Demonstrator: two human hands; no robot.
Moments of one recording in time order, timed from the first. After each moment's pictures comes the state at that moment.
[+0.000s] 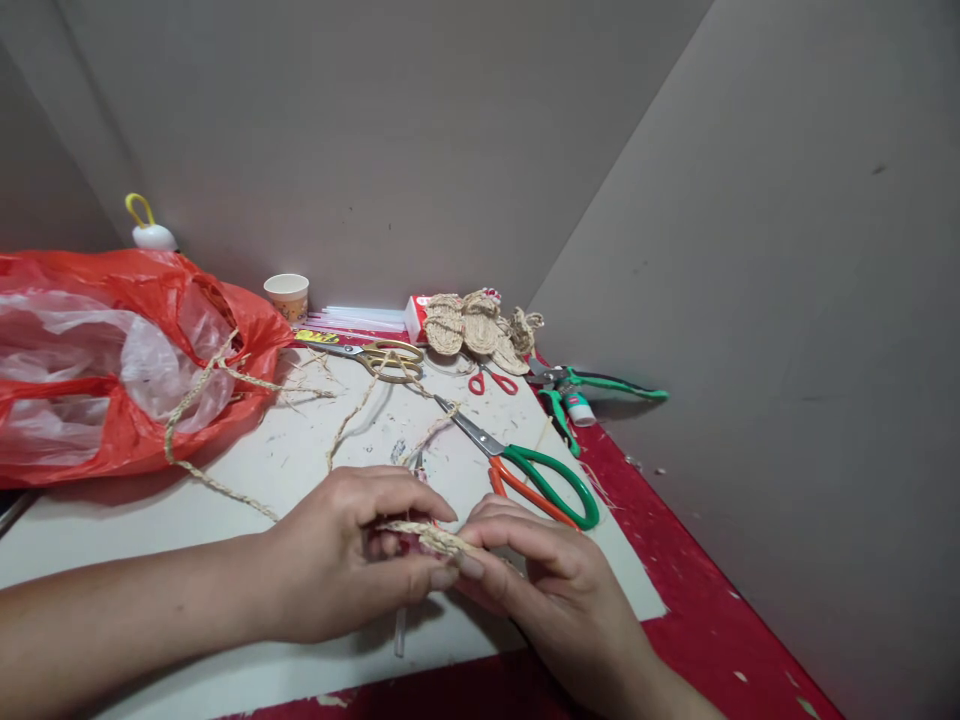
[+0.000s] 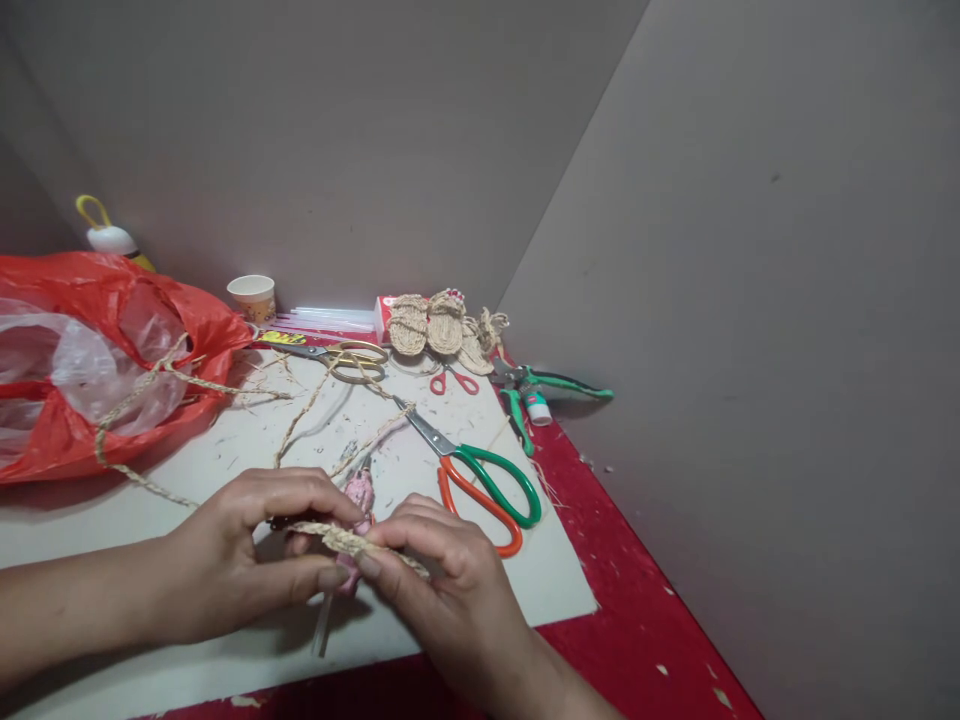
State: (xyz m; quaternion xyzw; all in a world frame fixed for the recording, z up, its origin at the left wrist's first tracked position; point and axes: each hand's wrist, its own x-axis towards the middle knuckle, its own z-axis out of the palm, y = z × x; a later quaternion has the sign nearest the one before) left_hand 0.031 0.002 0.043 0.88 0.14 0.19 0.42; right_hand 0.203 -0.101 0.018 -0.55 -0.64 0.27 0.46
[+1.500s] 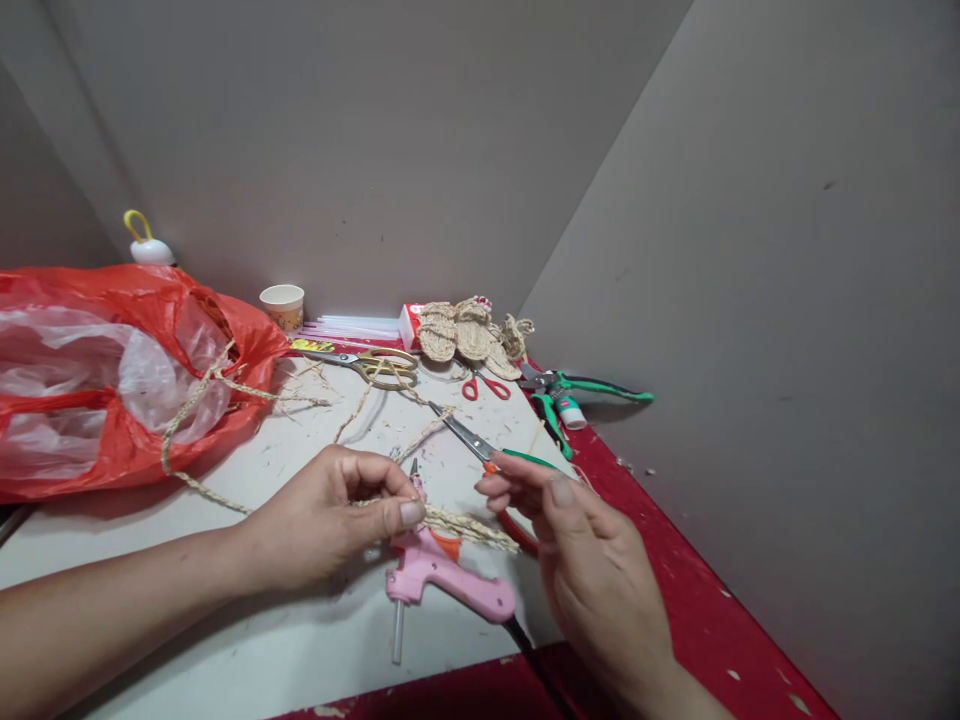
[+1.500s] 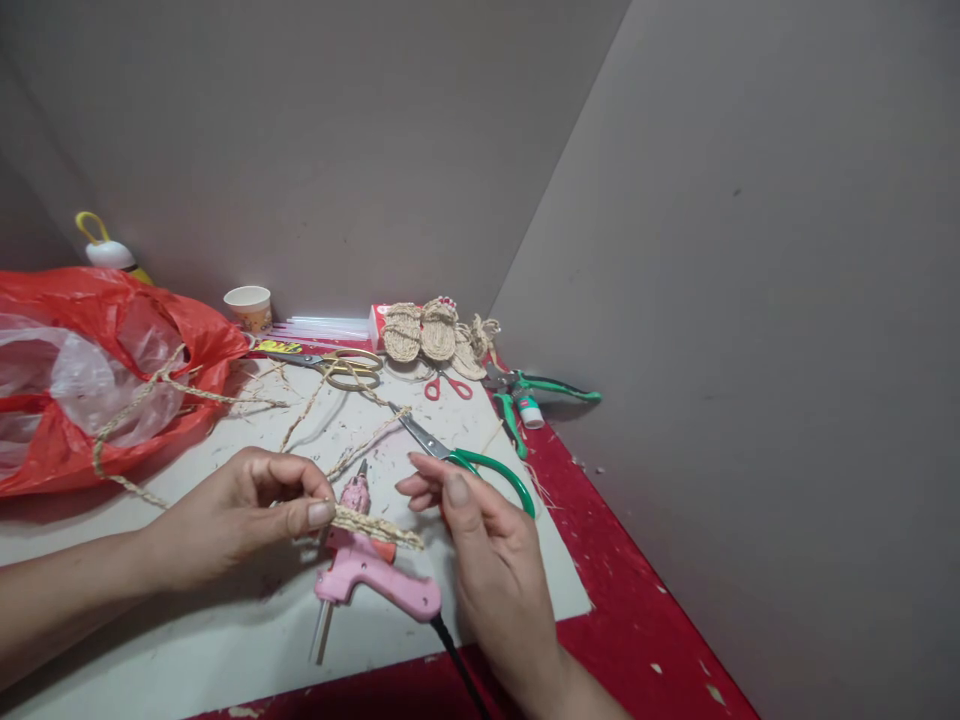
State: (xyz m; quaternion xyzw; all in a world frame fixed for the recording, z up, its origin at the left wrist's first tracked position) left_hand 0.033 0.014 0.044 0.65 0.25 0.13 0.71; right_hand 0.219 -0.103 -0.001 -0.57 -0.43 0.29 0.64
